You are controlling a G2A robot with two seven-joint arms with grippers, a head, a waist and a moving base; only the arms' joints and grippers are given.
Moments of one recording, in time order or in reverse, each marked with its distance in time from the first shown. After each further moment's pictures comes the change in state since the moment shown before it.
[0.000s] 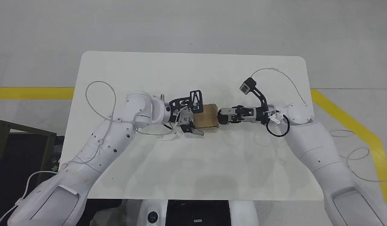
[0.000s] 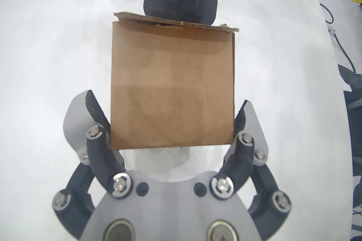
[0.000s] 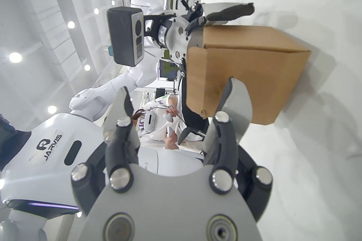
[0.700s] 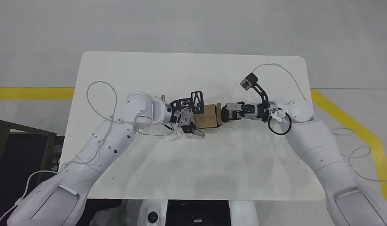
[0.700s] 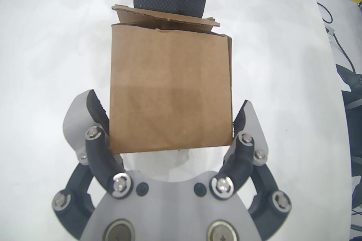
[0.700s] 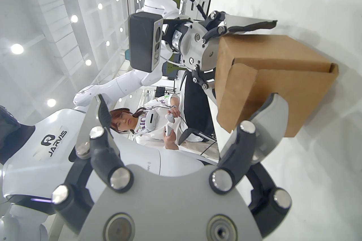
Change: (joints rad) left arm 0.000 0.002 0.011 -0.009 -0.002 0.006 0.004; right arm 0.007 0.009 0.002 -0.049 0.059 -0.014 -0.014
